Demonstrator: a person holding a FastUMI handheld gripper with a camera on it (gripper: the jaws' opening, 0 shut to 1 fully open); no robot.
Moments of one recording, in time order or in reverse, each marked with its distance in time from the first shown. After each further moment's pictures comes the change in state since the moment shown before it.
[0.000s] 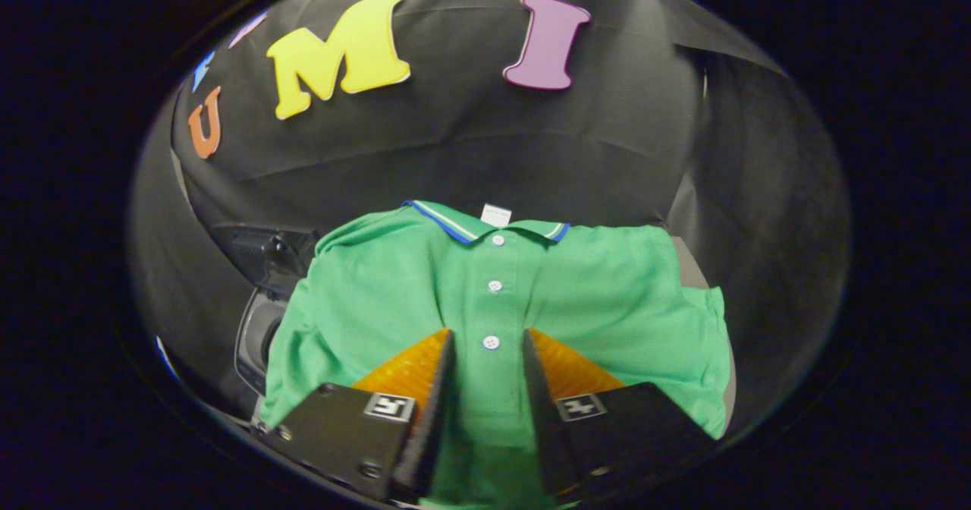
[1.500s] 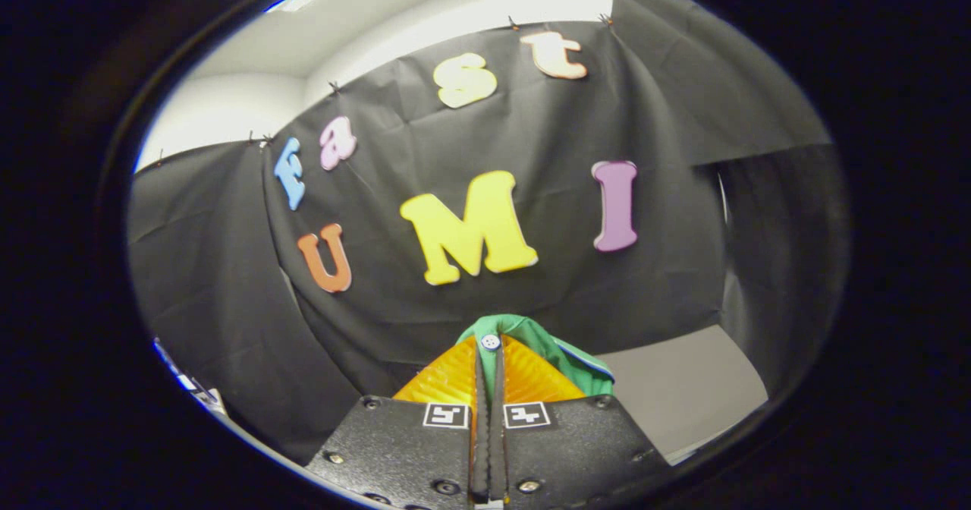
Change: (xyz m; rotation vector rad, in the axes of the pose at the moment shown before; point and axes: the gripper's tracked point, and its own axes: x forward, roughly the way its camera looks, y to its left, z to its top) arm -0.286 0.179 0.080 0.067 -0.610 0.369
